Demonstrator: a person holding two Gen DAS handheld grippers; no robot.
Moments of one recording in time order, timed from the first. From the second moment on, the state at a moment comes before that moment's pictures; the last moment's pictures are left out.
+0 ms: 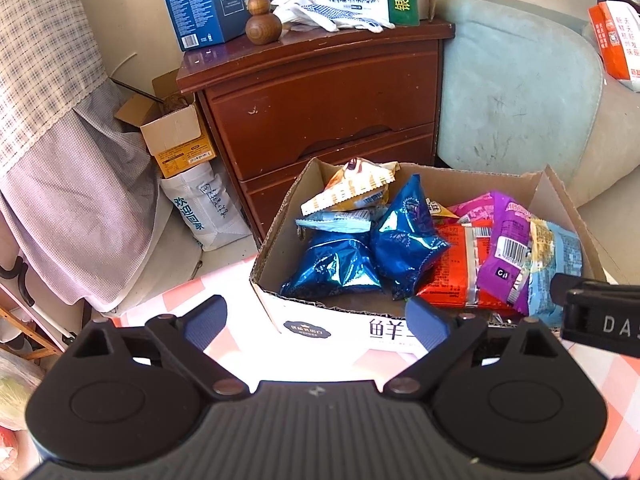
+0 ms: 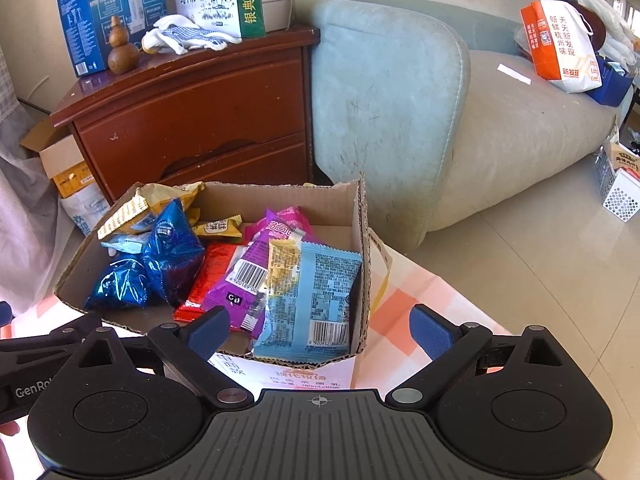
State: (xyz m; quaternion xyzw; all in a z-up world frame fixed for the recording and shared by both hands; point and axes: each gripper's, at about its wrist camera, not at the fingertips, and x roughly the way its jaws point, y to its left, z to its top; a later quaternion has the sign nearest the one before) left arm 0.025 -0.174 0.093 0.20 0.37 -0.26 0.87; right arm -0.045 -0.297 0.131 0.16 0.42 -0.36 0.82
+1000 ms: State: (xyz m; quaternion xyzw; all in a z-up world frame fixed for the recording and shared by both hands) left arm 0.020 -0.184 0.087 0.23 0.38 -0.26 0.86; right arm -0.038 -0.290 0.127 0.11 0.43 -0.36 0.82
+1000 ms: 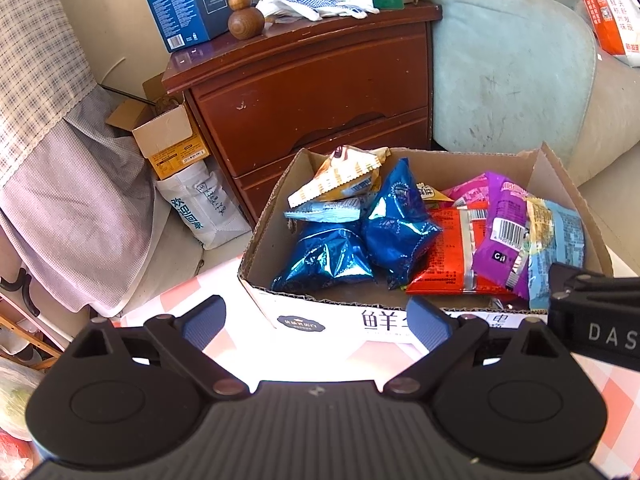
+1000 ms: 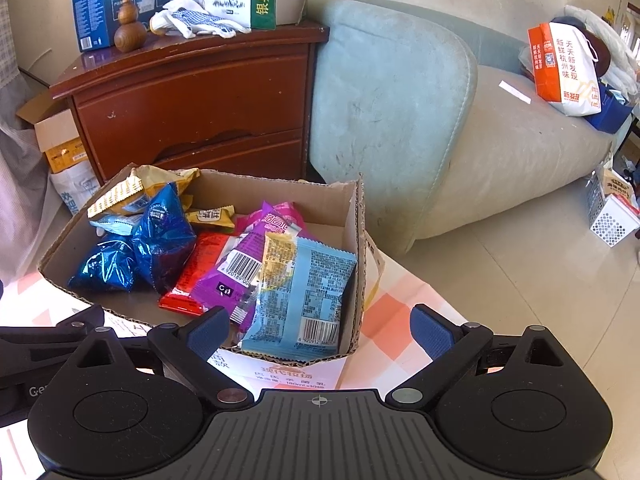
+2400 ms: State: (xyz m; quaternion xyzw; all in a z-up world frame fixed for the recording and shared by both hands) left arm -0.014 -0.128 0.080 0.26 0.36 -0.25 0.86; right arm -0.047 -0.226 0.125 -0.01 0.46 -0.31 0.83
